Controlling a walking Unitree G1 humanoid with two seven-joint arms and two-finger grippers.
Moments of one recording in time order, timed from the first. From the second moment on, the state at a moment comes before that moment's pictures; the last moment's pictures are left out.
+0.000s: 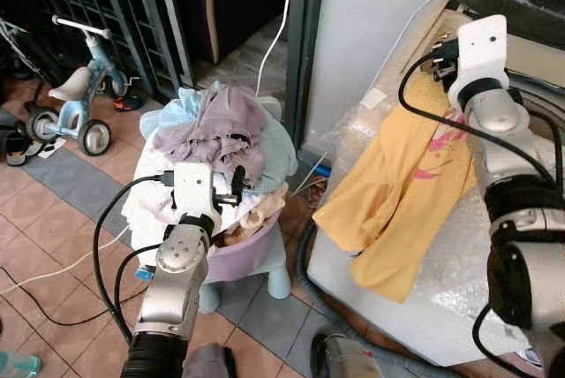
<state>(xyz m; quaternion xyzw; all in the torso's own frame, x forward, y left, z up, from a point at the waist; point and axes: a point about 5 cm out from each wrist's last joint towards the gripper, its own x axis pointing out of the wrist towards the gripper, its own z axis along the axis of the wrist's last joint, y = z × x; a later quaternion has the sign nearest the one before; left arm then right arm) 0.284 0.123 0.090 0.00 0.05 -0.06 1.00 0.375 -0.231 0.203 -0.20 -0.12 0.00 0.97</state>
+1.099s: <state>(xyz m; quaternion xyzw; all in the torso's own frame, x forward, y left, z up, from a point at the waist) 0.292 0.128 0.097 0.00 0.03 -0.05 1.00 0.261 -0.208 0.123 -0.29 -0.05 0.07 0.95</state>
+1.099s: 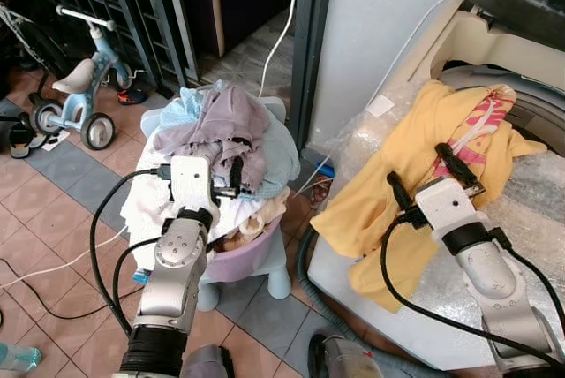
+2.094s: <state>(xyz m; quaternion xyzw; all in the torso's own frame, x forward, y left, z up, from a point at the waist) 0.302 0.131 0.110 0.02 0.02 -0.04 1.00 0.326 -0.203 0.147 -0.20 -0.03 0.03 0.98</state>
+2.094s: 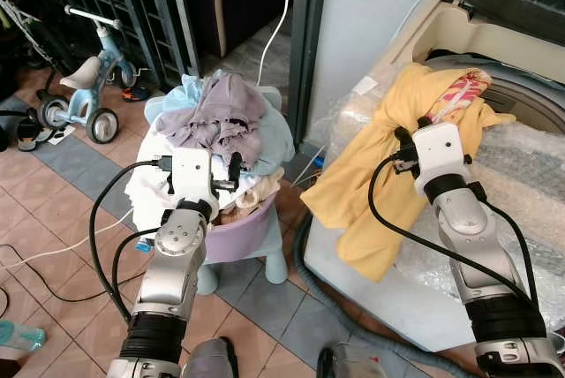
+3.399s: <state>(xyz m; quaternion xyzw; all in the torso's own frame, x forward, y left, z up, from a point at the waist) 0.295 0.132 0.102 0.02 0.04 -0.02 1.00 0.385 -0.299 0.270 -0.16 -0.11 -0.21 0.96</state>
